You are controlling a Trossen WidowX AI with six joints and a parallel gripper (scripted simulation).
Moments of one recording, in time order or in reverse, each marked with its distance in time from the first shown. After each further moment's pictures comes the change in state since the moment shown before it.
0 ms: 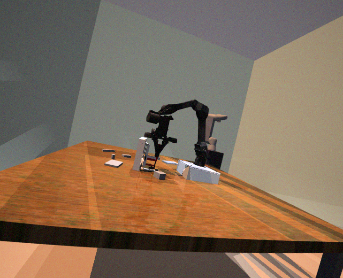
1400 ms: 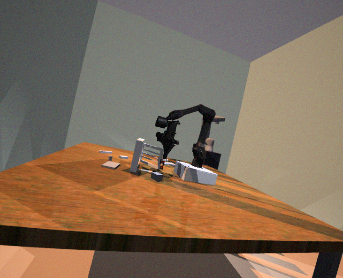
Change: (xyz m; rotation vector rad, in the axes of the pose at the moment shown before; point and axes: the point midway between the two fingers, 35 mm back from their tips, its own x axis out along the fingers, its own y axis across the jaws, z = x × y) arm 0.001 -0.087 0.054 -0.708 -0.002 -0.005
